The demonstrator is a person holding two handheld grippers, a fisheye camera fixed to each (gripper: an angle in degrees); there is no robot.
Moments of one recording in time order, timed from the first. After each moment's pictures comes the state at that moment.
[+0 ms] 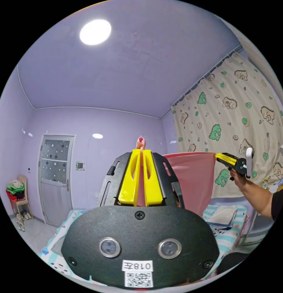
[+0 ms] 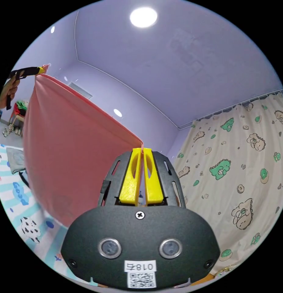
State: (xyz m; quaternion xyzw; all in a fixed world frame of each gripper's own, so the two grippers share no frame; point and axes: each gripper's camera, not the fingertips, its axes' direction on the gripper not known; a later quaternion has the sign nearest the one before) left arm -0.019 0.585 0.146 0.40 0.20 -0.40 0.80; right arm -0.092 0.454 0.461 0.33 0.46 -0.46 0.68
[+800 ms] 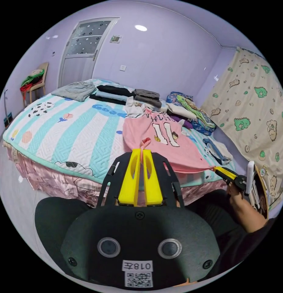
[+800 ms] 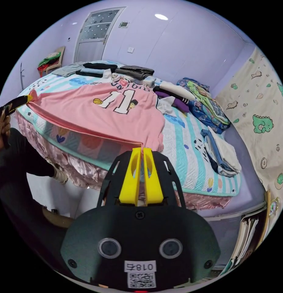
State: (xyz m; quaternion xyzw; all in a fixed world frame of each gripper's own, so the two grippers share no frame) left arm 0.327 0.691 0.236 -0.07 0.39 -0.45 0.80; right arm 0.135 0.564 0.660 -0.12 0.42 -0.27 0.86
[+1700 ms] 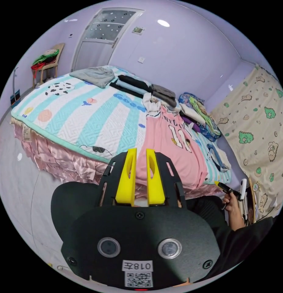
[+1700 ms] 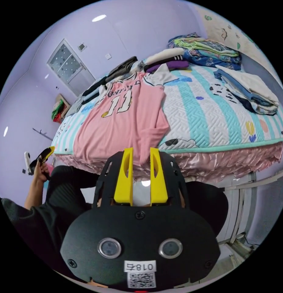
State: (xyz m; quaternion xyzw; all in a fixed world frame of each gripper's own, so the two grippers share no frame) left arm 0.272 0.609 0.258 -0.14 0.39 -0.51 0.75; right arm 0.214 0.332 0.576 -0.15 0.21 -0.01 0.96
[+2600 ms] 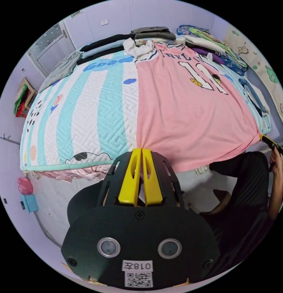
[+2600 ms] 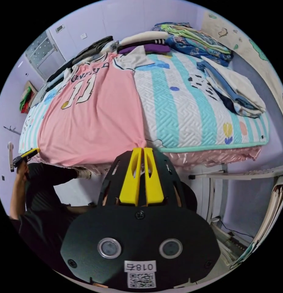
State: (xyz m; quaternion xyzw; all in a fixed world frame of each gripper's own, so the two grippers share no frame) left arm 0.426 0.411 0.350 -0.34 0.39 -0.23 0.83; right arm 0.208 0.213 0.550 -0.23 0.34 0.01 0.91
